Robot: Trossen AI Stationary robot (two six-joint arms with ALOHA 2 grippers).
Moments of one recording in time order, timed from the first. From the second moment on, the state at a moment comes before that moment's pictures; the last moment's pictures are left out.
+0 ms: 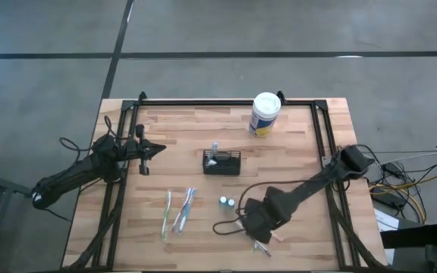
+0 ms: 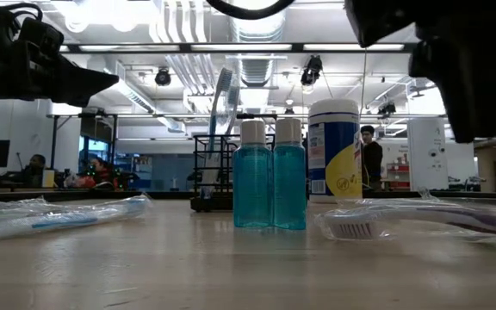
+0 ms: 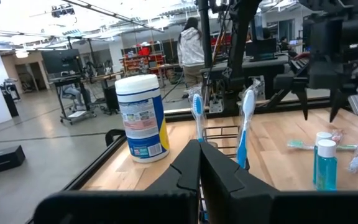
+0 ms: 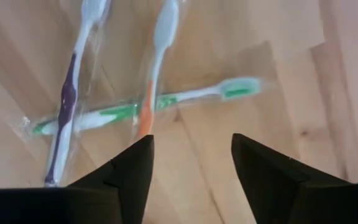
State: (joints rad) left arm 0.47 0.02 0.01 0.05 0.32 0.13; right arm 0.54 1.93 1.49 -1.13 0.05 0.97
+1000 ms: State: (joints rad) left arm 0.47 0.03 0.01 0.06 0.32 0.10; right arm 0.62 2.00 1.48 -1.04 0.09 1.23
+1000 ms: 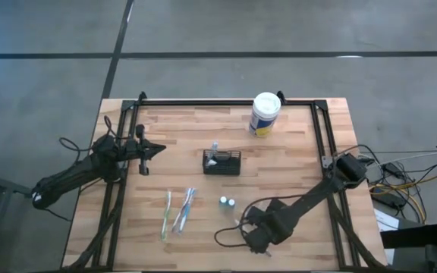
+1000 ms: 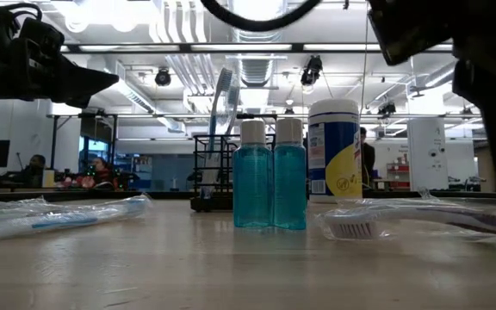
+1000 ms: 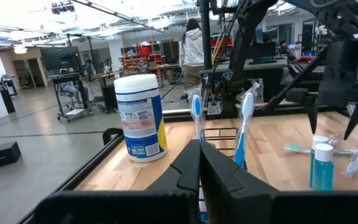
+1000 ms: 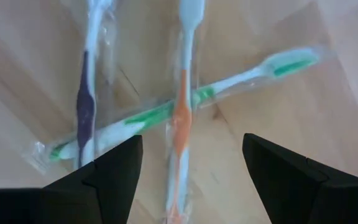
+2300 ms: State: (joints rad) left arm 0.47 0.04 0.01 0.06 0.32 0.09; right arm 0.64 2.01 1.29 -0.83 0.07 1.16
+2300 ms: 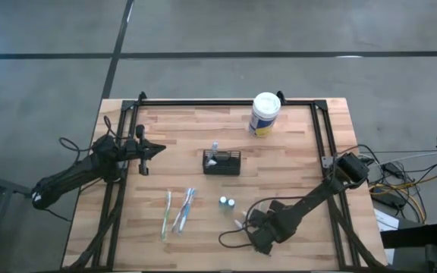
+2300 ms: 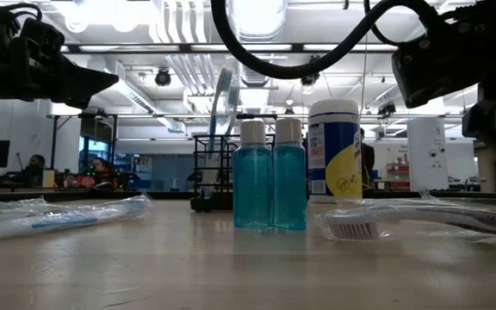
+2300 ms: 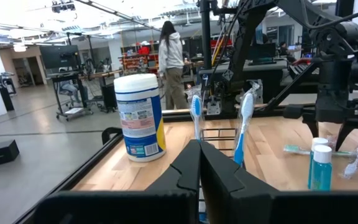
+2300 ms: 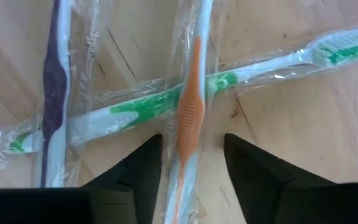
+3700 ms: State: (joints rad) left arm 0.47 0.04 0.01 0.08 0.29 0.11; right arm 0.65 1.33 1.15 -0.47 0.61 0.35
